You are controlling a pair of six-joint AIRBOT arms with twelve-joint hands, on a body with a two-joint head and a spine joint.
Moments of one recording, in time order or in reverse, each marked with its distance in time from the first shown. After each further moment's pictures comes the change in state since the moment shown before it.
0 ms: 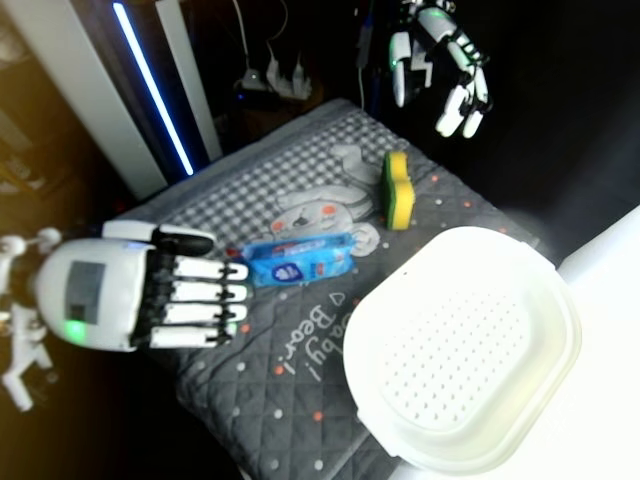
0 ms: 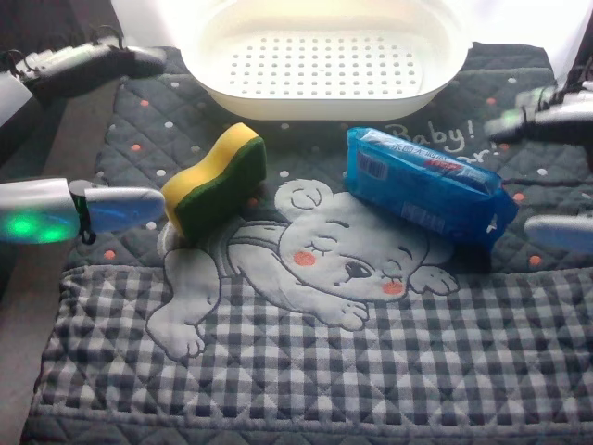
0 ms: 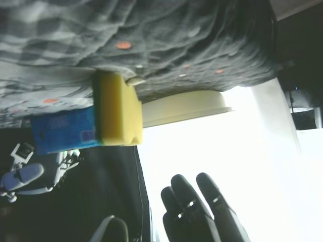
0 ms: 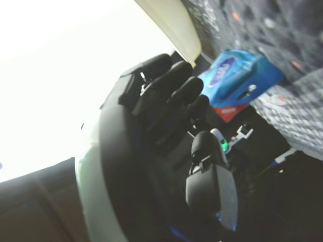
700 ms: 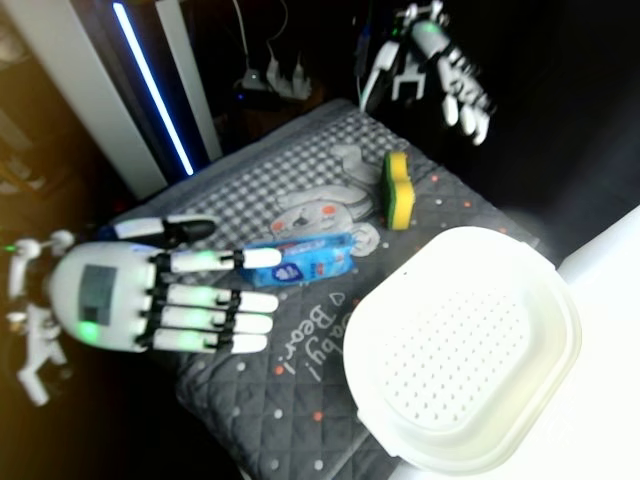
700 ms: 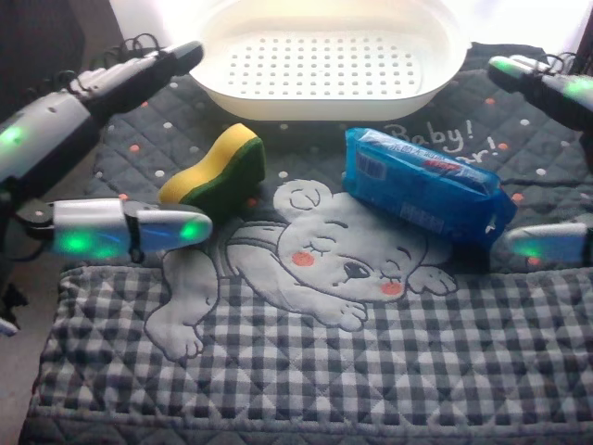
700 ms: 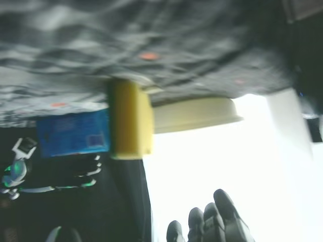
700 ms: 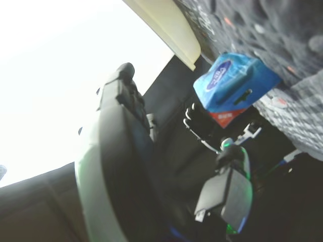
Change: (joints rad) left arm -0.053 -0.089 0.028 0.039 0.053 0.000; right arm 0.029 -0.059 0.009 0.040 0.030 -0.001
